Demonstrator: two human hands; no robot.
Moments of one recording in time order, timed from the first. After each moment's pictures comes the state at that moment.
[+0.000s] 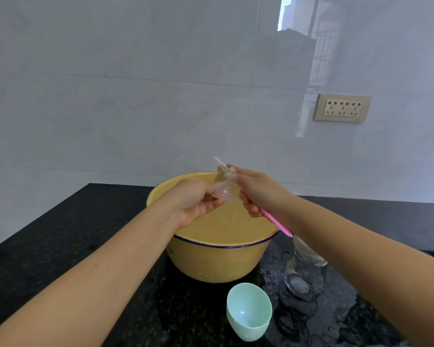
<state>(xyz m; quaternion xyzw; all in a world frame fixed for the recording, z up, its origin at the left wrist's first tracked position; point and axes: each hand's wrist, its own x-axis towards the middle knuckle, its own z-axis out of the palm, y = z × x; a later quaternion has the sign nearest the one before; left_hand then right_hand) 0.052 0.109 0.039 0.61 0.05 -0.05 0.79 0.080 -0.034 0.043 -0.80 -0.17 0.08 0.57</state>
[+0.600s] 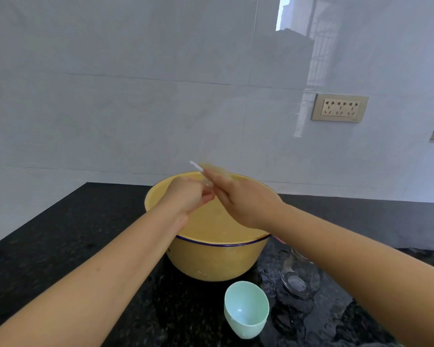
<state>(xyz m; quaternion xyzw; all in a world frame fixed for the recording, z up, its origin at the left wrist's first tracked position) 0.056 0.108 0.030 0.66 0.09 0.07 0.74 0.076 -0.024 0.032 -0.92 -0.34 -0.16 0.10</state>
